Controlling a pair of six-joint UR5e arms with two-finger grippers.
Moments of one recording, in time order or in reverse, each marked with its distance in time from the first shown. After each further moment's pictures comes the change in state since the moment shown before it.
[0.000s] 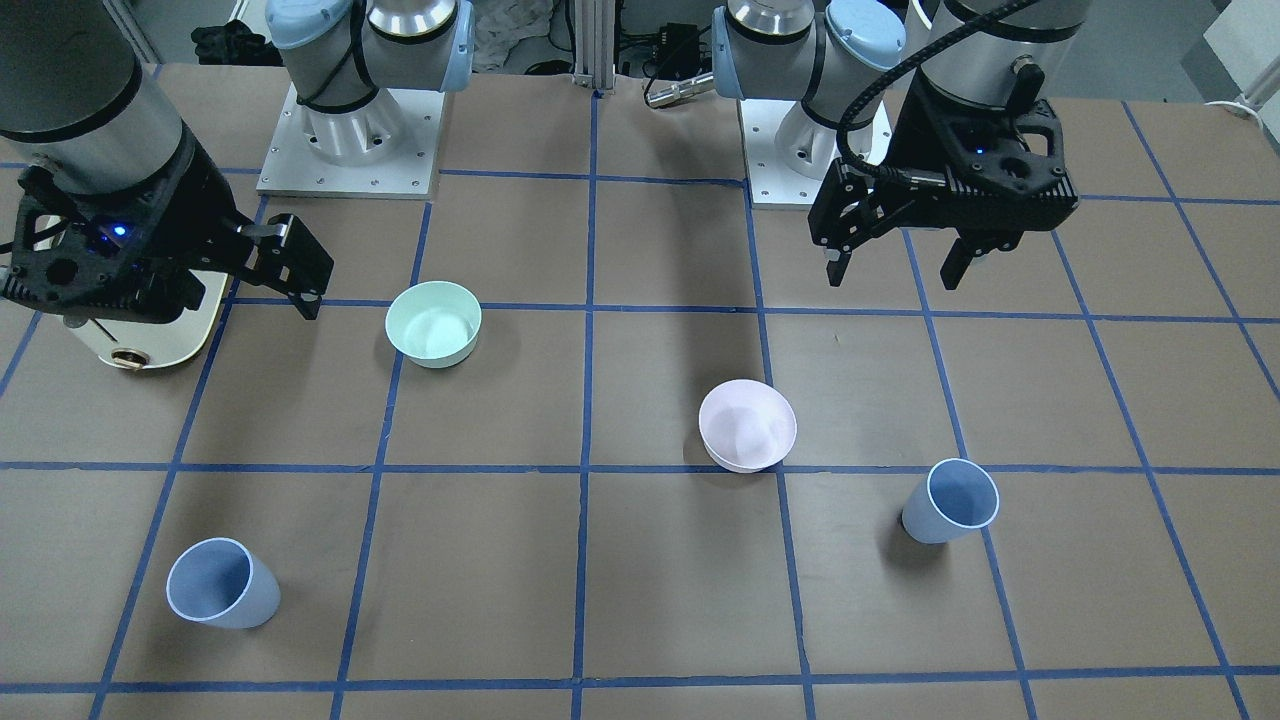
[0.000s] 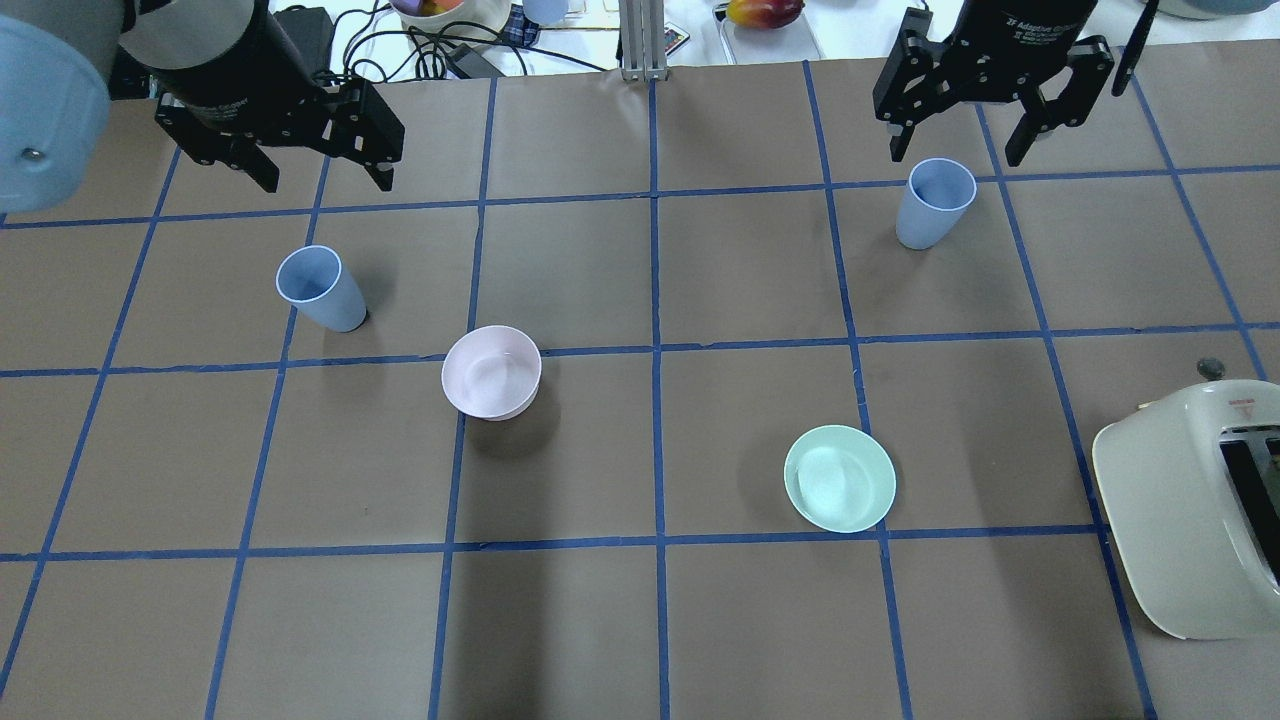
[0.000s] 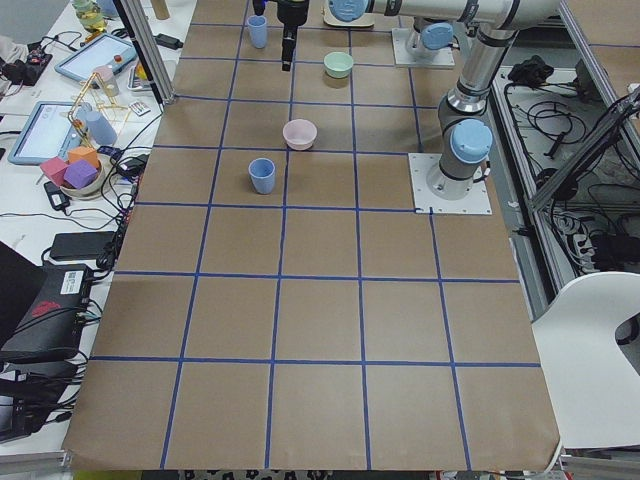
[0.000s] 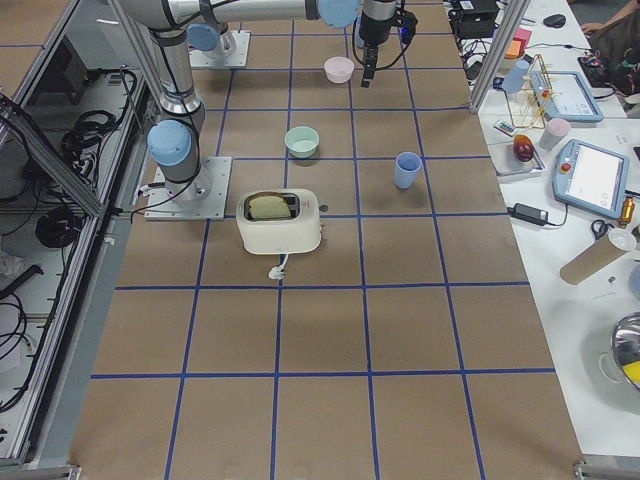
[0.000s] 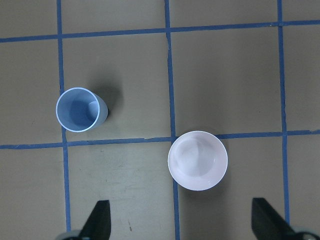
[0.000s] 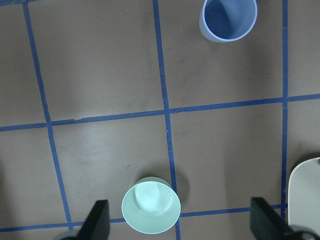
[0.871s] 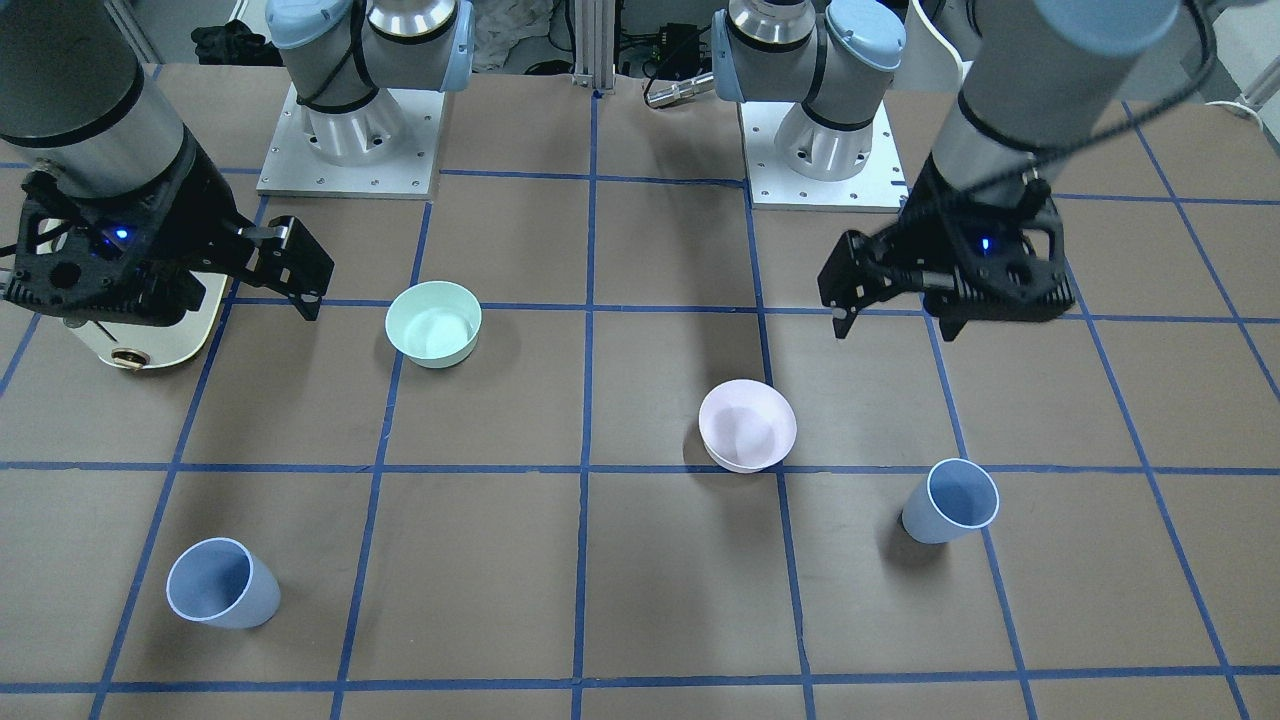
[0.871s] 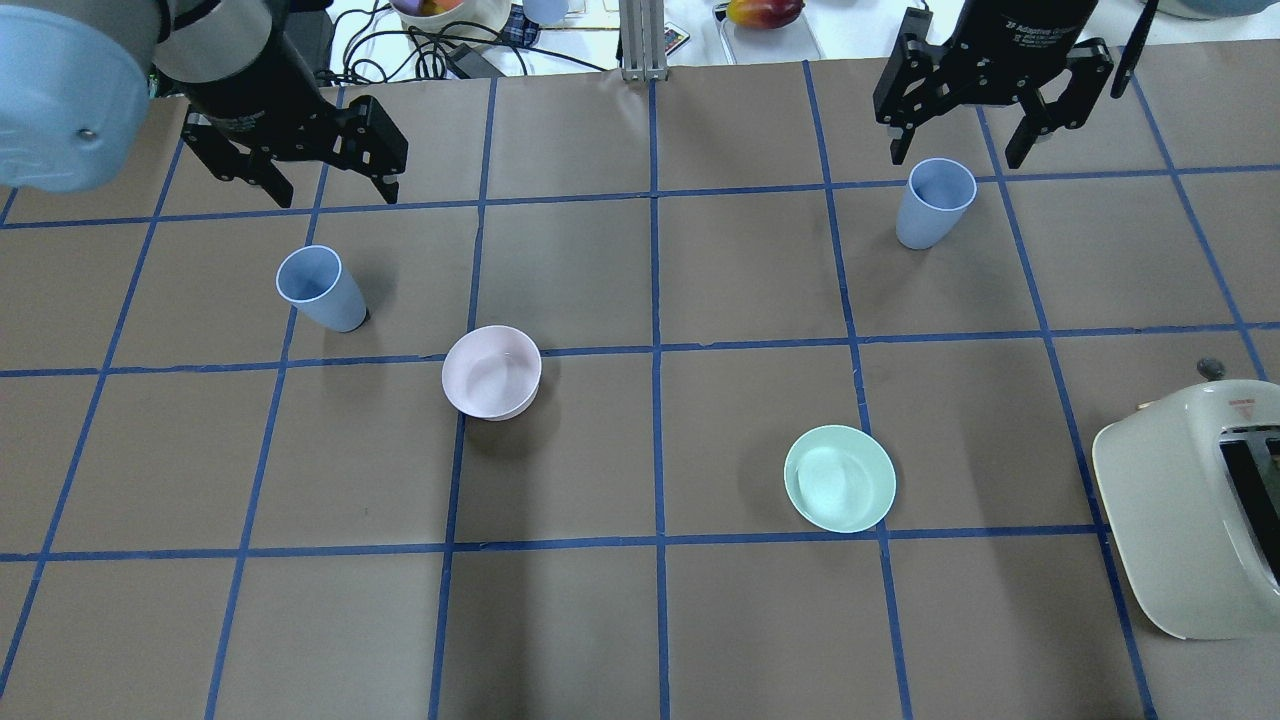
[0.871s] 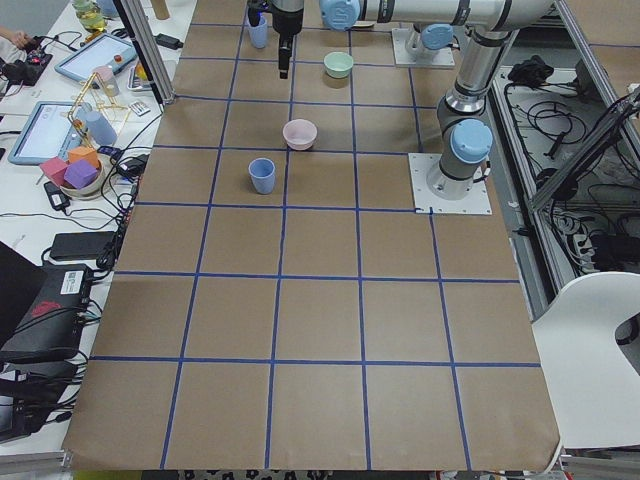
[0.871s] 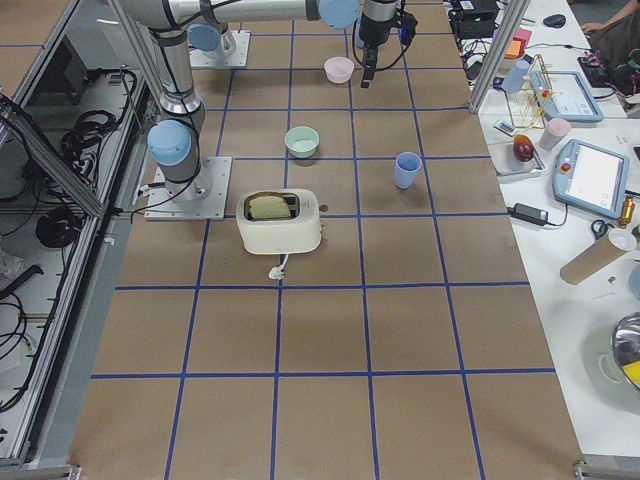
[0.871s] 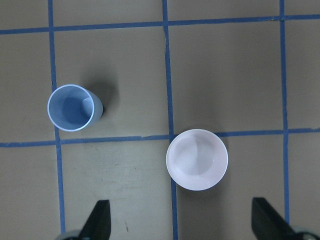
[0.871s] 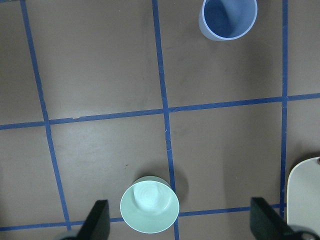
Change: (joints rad) left arm 0.066 -0.127 -0.012 0.038 -0.022 0.036; right arm 0.000 0.003 0.003 0.002 -0.003 -0.006
